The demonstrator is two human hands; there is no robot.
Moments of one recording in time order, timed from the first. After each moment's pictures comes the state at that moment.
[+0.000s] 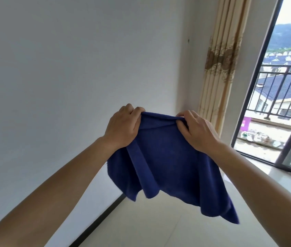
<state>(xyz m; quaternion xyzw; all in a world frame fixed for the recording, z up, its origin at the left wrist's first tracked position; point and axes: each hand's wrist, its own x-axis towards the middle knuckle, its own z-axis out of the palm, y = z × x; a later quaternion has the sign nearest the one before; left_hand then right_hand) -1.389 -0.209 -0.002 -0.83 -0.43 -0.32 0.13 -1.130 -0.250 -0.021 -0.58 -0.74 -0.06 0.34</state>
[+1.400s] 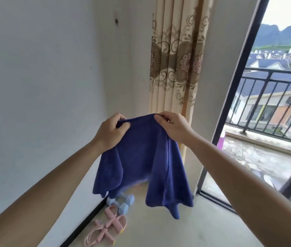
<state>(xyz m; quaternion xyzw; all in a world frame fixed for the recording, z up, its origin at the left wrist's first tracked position) -0.674 0.599 -0.057 -0.75 -0.48 -0.39 -0.24 -0.439 0.565 -0.045 -0.59 -0.68 0.18 0.40</state>
